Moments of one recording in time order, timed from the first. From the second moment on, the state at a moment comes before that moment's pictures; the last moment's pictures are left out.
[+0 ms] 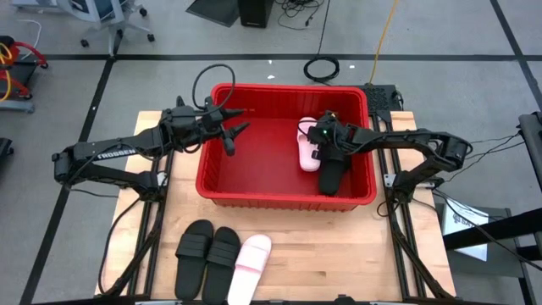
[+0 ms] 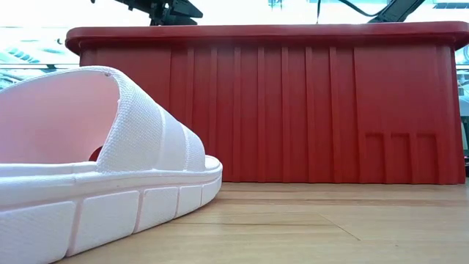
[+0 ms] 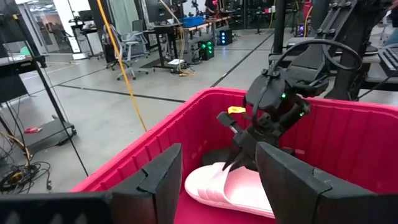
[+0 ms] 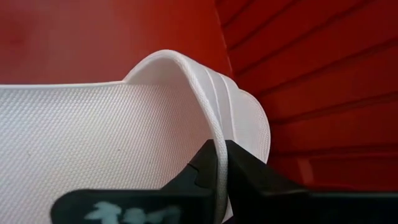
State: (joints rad) left arm 0.29 1.08 0.93 0.05 -0.14 0.07; right arm -0.49 1.50 0.76 -0.03 0.31 -0.50
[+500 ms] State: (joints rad) left arm 0.29 1.08 0.93 0.05 -0.13 0.05; right arm -0.49 1.50 0.76 -0.01 0.31 -0.50
